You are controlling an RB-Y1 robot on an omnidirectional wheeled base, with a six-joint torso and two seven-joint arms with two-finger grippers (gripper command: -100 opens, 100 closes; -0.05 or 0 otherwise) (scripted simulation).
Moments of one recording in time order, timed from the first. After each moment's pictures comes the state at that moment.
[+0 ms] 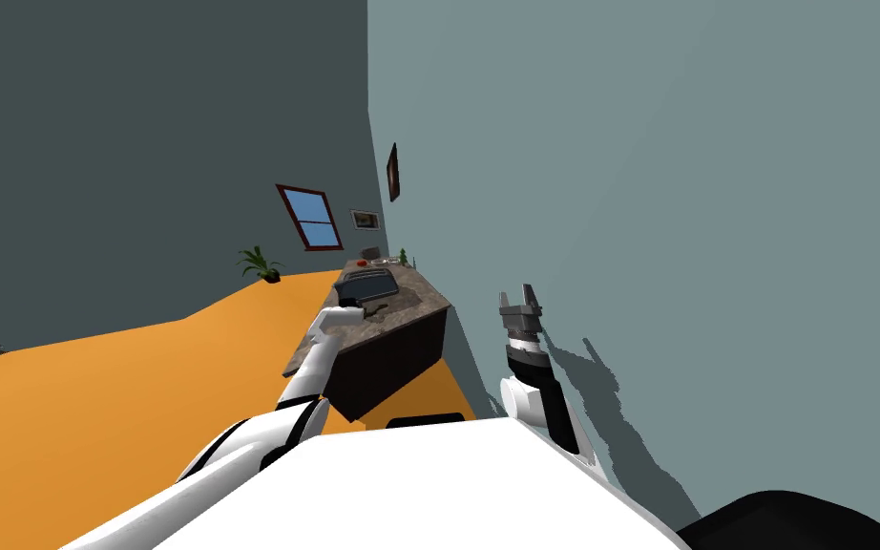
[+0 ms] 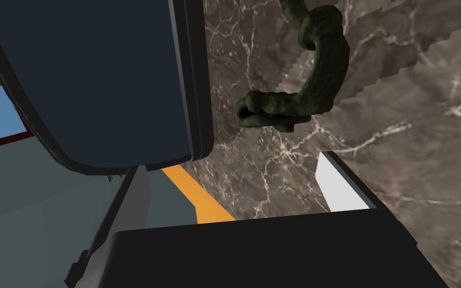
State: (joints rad) left arm -0.44 0.25 0.29 -1.40 -0.18 0.90 0.36; right arm 0.48 0.02 -0.01 -2.37 0.02 -0.38 -0.17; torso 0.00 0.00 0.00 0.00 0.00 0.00
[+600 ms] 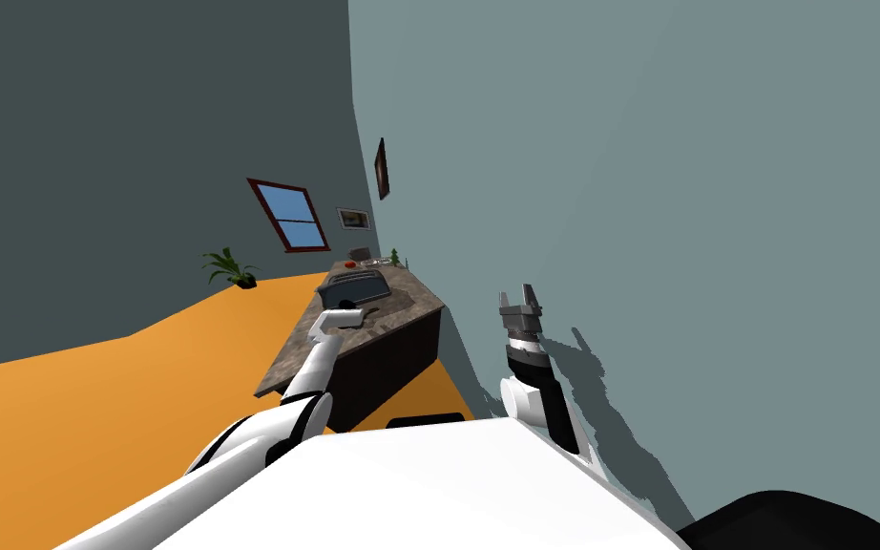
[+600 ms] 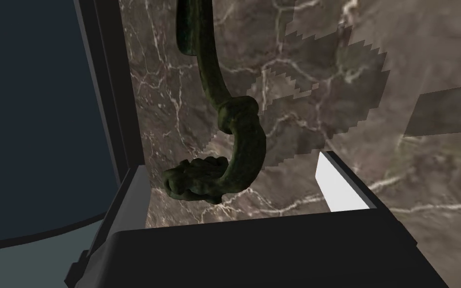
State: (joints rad) left arm -0.46 0.24 0.34 -1.30 -0.13 1.02 0.41; right arm 0.48 0.02 -0.01 -2.37 0.02 -0.38 -0.17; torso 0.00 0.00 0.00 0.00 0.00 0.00
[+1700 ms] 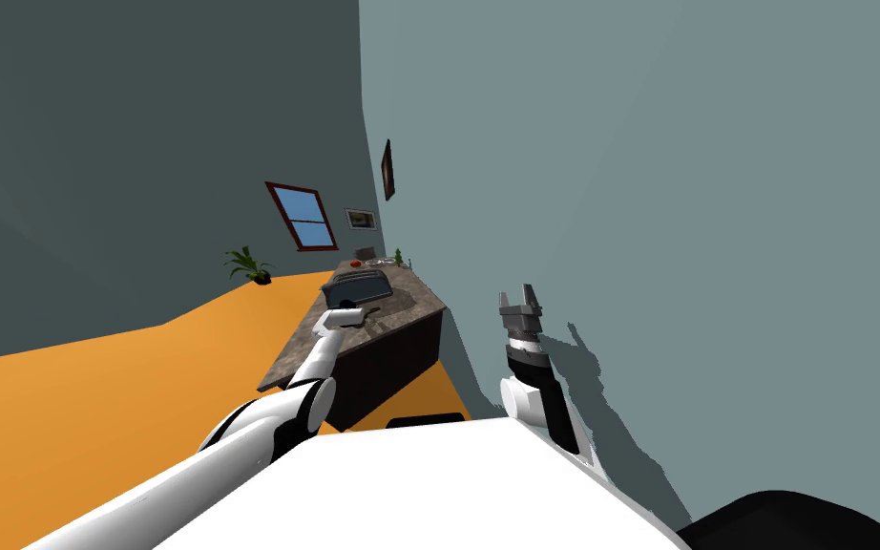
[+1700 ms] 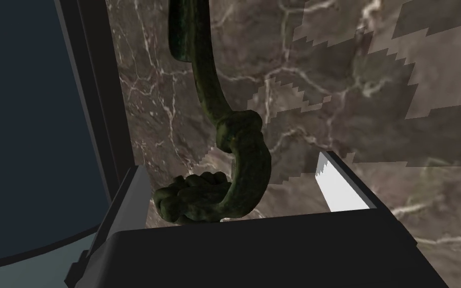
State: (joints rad) left arm -0.55 0.27 0.38 -1.09 -0.10 0.91 0.34; right arm 0.48 0.02 -0.01 -2.37 0.02 -0.38 -0.17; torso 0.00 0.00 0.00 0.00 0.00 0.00
